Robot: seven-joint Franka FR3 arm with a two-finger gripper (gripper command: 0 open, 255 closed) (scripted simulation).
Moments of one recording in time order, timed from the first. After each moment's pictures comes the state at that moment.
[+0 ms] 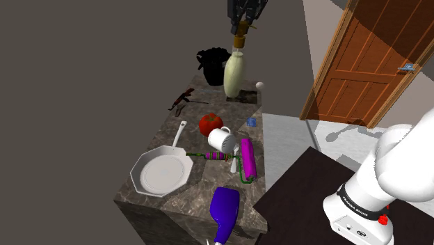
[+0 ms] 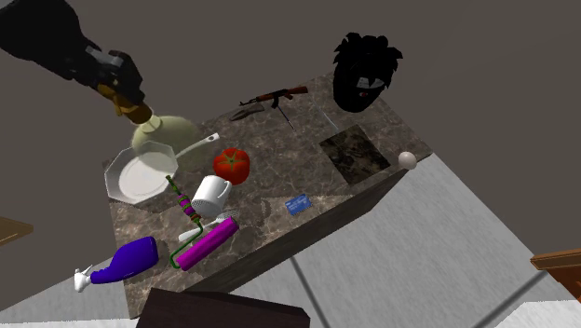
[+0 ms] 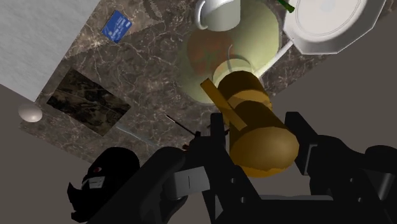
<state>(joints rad) 0.14 -0.18 0.07 -1.57 0.00 1.63 0.30</state>
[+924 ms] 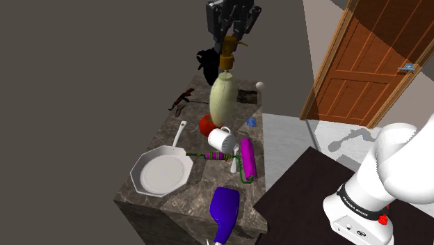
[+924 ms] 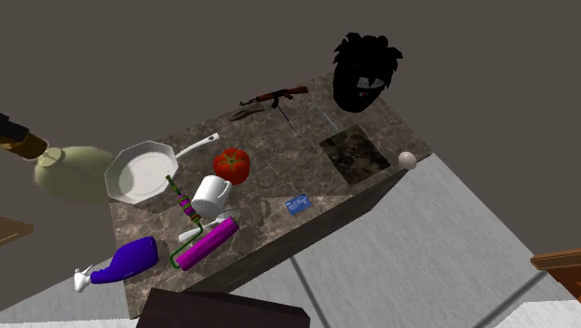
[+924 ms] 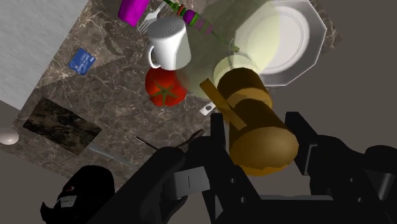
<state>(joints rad) 0.25 -0.27 0.27 -1.67 -0.02 1.63 0.61</state>
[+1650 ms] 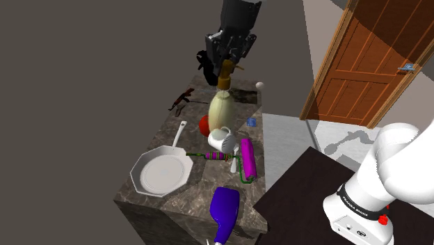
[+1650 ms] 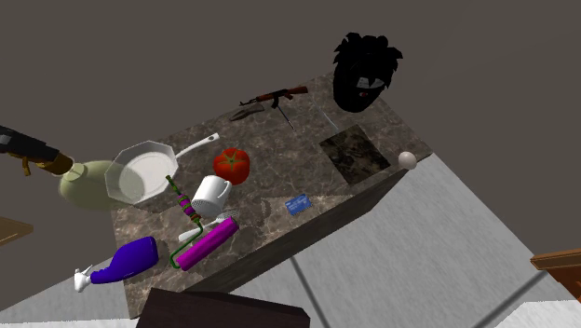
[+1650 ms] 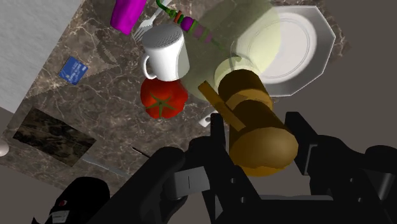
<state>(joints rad) 0.26 -0.32 0.27 -1.87 -0.01 1.78 0.62</state>
